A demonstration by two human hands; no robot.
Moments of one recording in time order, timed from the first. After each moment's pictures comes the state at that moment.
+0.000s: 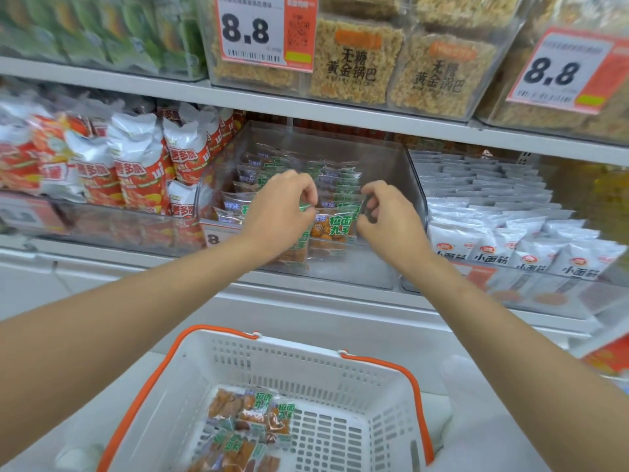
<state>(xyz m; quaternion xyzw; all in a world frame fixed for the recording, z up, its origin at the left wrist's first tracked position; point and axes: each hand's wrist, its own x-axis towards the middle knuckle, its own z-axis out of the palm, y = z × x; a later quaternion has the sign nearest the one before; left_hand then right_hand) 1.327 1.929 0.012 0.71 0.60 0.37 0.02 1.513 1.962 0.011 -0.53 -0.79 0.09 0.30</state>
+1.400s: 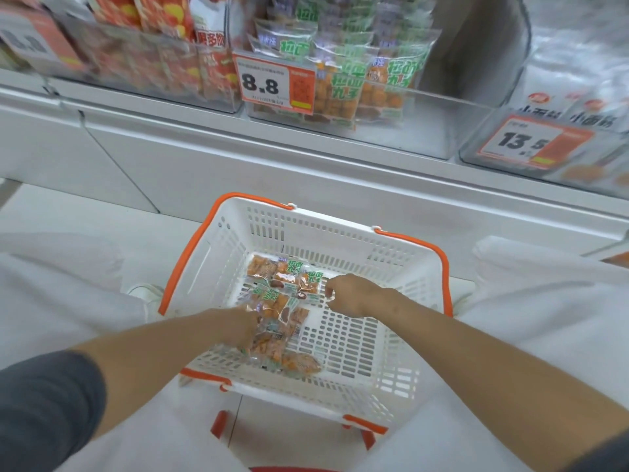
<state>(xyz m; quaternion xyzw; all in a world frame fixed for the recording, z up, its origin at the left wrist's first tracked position) 1.244 1.716 -0.300 0.56 0.64 -0.13 0.51 1.488 1.804 -0.223 -0.41 -0.82 0.28 -0.28</state>
